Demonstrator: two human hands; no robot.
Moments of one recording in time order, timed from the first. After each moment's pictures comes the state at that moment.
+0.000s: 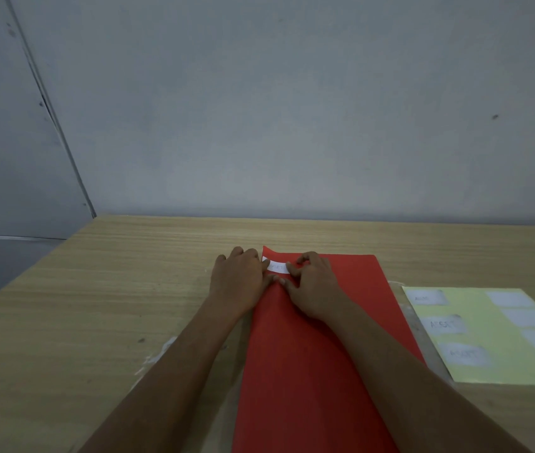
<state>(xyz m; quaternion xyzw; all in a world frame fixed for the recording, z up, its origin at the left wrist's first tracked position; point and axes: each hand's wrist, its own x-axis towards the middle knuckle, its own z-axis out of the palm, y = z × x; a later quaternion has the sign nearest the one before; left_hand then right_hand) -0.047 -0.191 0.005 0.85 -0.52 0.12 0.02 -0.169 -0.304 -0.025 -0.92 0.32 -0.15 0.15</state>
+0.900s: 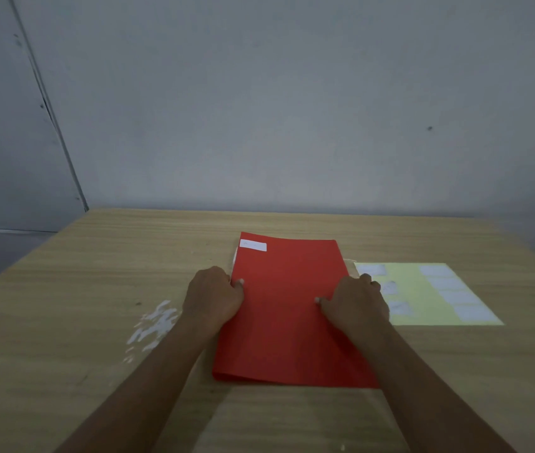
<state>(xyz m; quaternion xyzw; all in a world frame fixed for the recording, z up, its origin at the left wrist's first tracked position) -0.130 -0.107 0.015 0.89 -0.35 0.01 0.29 -0.320 -0.226 0.030 -0.81 0.56 -0.09 0.11</state>
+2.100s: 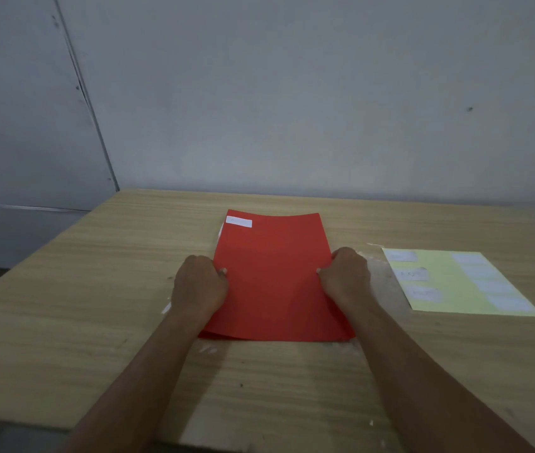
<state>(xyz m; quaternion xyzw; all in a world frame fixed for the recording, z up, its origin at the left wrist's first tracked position) -0.094 -0.058 -0.001 0.92 -0.30 0.07 0.25 -0.260 -0.230 0.002 -0.77 0.53 -0.24 0.25</state>
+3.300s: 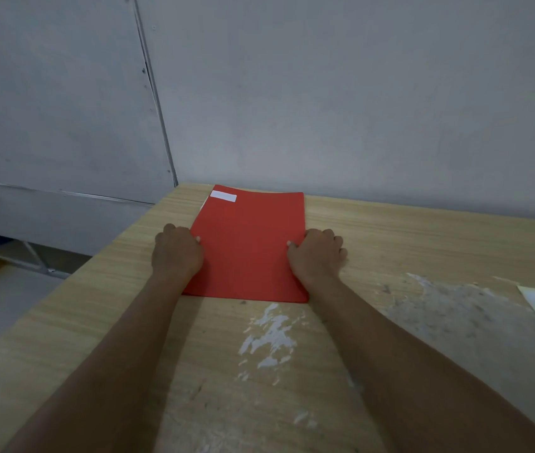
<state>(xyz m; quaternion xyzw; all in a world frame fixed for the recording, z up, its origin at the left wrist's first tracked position) 0.125 -0.017 -0.005 0.96 -0.20 0.10 0.19 -0.028 -0.190 -0.014 -0.84 0.46 -0.22 0.19</state>
